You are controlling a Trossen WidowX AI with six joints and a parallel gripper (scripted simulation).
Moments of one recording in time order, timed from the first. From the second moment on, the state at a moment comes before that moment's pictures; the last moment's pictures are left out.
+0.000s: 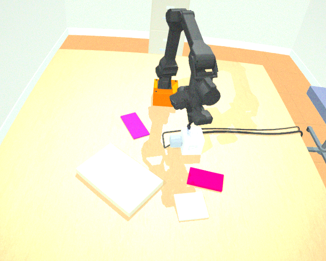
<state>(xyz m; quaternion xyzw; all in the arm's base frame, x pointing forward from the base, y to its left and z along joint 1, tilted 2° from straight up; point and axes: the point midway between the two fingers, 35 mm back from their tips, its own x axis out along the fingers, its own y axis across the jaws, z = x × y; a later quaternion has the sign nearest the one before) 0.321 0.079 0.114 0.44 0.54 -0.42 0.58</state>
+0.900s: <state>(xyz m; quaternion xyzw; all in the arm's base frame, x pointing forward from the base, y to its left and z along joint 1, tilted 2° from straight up) 0.321 0.079 0.113 0.48 0.51 -0.45 0.55</state>
